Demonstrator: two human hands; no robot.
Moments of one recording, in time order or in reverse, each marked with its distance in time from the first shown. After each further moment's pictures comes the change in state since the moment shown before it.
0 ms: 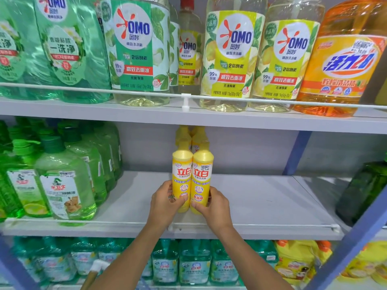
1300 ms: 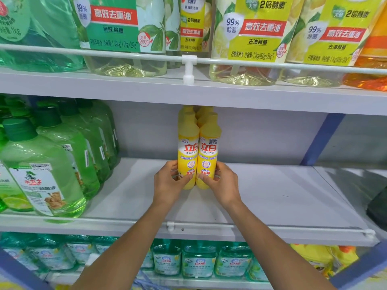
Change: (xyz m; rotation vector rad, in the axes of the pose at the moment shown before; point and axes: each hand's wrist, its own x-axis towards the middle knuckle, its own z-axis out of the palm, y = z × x) left_hand 0.056 -0.014 0.024 -0.047 0.084 -0.081; right_hand 0.076 0.022 0.013 0.198 -0.021 0.025
